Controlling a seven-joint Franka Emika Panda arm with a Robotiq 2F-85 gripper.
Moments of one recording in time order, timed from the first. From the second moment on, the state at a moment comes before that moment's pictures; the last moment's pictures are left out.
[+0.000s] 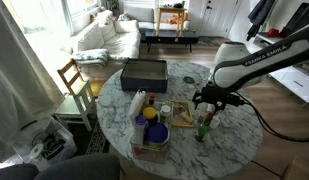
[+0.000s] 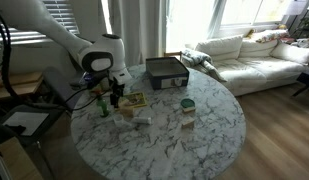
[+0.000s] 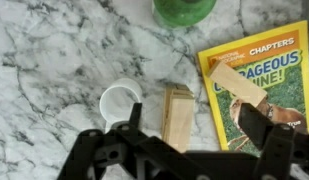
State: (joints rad) arm -0.04 0.27 -0.07 -2.20 0.14 2.46 0.79
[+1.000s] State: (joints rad) arm -0.04 0.35 -0.10 -2.20 0.14 2.64 0.73
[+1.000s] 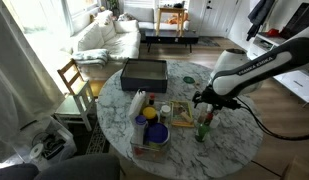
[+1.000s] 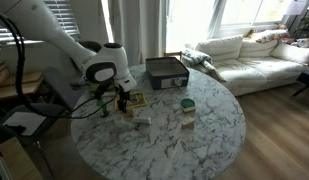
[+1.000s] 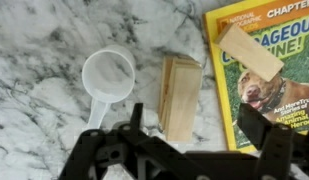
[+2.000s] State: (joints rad) arm -0.03 0.33 -0.10 -2.22 0.14 2.64 0.69
